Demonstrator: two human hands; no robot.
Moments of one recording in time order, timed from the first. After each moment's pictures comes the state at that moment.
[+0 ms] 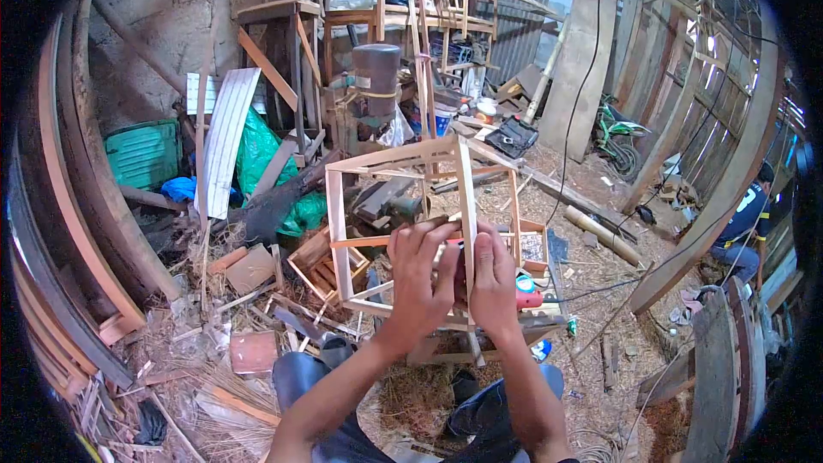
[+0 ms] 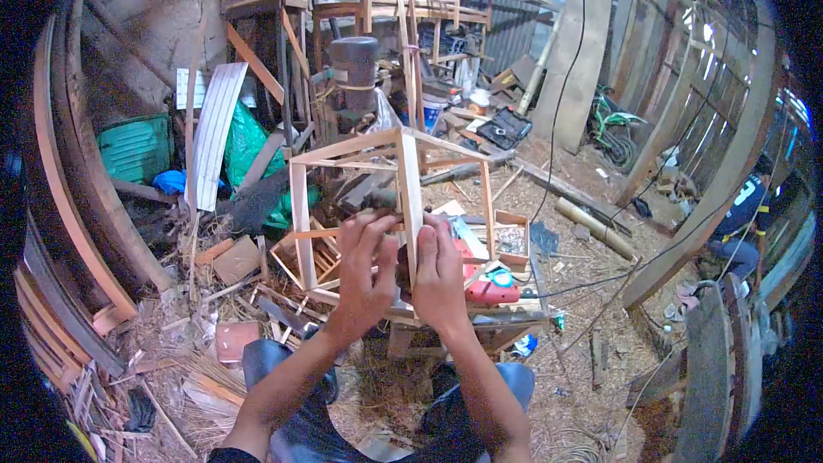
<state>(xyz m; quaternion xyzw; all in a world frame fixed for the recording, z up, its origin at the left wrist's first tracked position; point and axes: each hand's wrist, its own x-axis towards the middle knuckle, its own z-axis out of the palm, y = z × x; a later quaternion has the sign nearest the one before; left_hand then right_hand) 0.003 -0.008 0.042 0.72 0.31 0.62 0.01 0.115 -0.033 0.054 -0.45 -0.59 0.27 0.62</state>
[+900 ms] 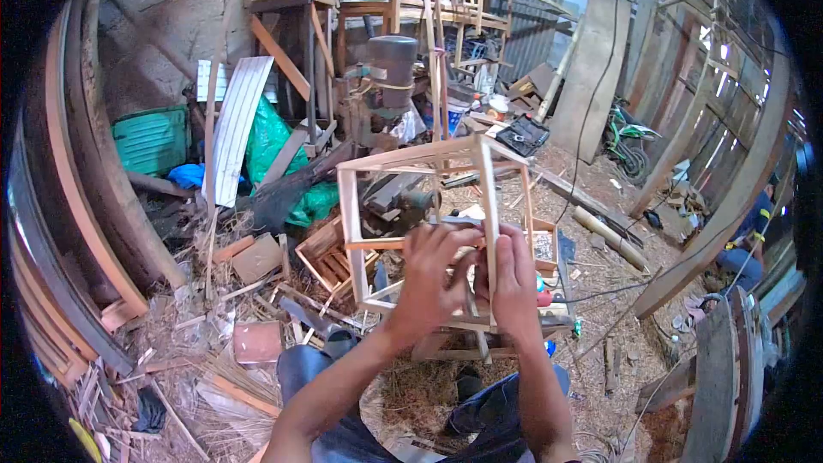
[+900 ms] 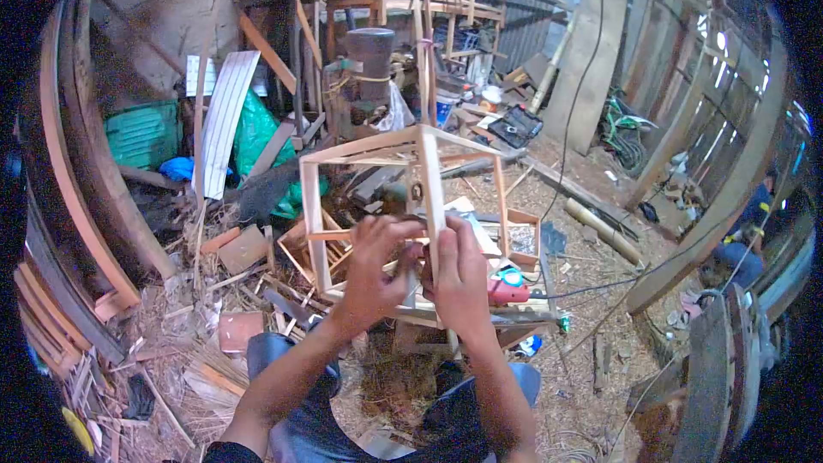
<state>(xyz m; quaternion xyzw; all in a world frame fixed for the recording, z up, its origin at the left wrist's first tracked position) -0.009 -0.007 0.042 0.74 0.27 0.61 0.07 0.120 -0.041 0.056 -0.46 -0.58 0.31 0.60</state>
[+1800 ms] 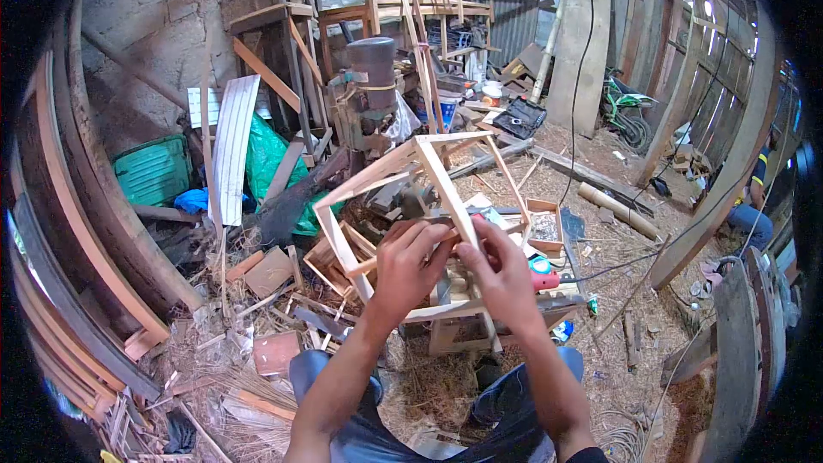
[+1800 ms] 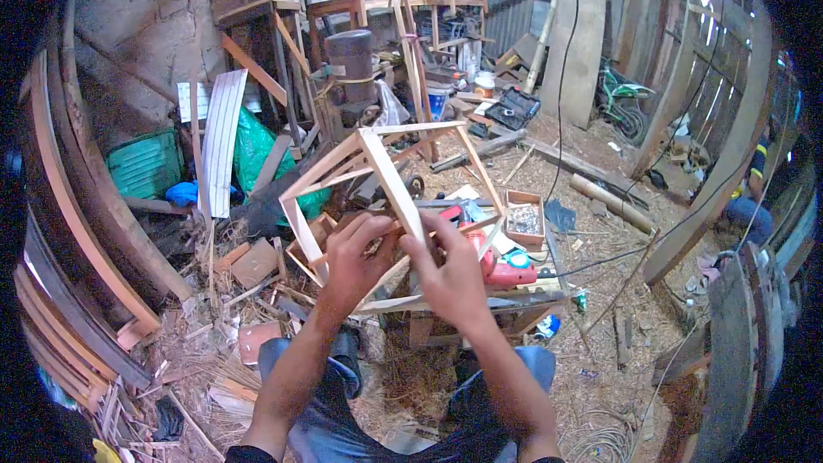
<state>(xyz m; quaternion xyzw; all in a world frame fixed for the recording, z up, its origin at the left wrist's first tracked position) -0.021 0.012 0.034 0.78 0.25 0.58 0.00 0.125 -0.044 0.046 -0.46 -0.63 0.25 0.58</state>
